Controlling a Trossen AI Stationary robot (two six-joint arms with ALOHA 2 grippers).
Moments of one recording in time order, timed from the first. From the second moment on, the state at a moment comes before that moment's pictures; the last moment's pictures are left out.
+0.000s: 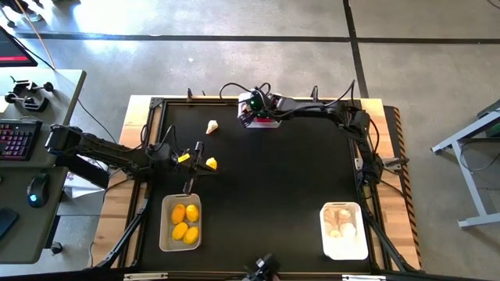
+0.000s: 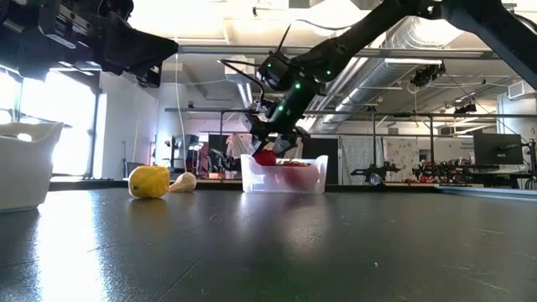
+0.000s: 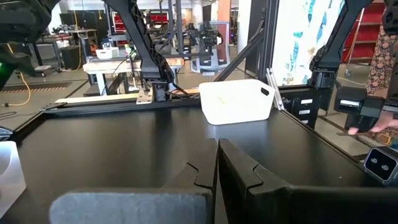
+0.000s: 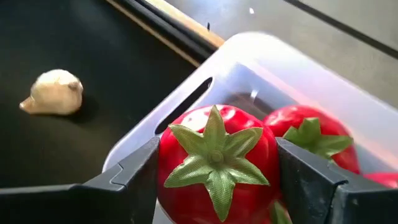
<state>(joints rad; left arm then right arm) -0.06 0.96 0.18 0.75 0.11 0.04 -0.44 2.13 1.60 -0.27 0.23 0.29</state>
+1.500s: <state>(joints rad) -0.06 0.96 0.18 0.68 -0.18 -0.05 -0.28 2.03 1.46 -0.01 0.37 0.12</state>
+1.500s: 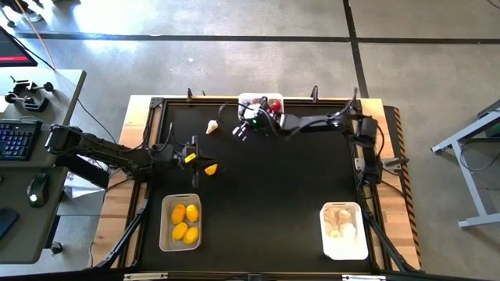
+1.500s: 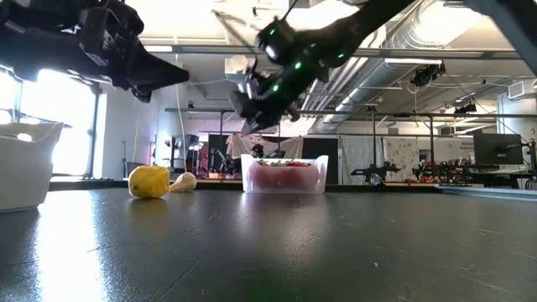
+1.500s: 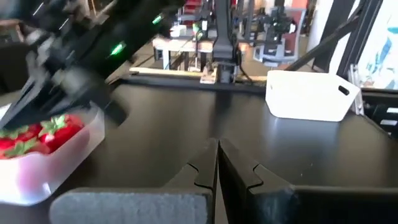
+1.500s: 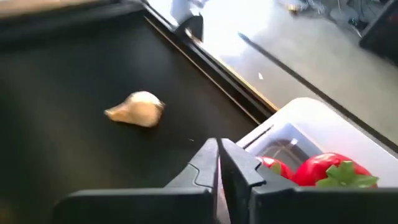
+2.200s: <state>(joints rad) -0.04 0.96 0.37 0.04 -0.30 -0.17 -0.04 1.64 0.87 0.21 0.60 0.34</state>
